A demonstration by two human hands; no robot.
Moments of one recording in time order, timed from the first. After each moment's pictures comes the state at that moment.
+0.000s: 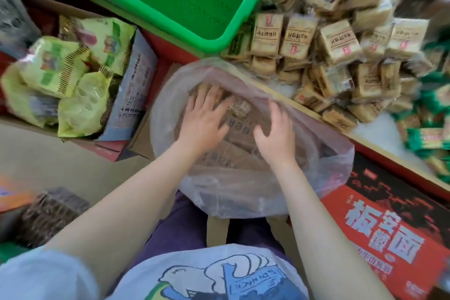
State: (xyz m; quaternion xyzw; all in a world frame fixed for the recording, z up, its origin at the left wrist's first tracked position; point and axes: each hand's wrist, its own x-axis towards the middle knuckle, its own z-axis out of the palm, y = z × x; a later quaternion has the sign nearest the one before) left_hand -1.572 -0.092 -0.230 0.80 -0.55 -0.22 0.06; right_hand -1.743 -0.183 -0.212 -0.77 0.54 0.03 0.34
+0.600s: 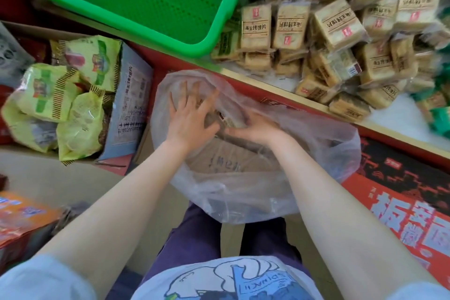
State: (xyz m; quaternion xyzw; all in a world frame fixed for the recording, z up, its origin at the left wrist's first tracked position) left_hand -1.540 -0.094 -0.255 0.82 -0.53 -0.22 0.01; right_hand -1.707 -0.211 -0.258 -0.67 0.46 0.22 0.54
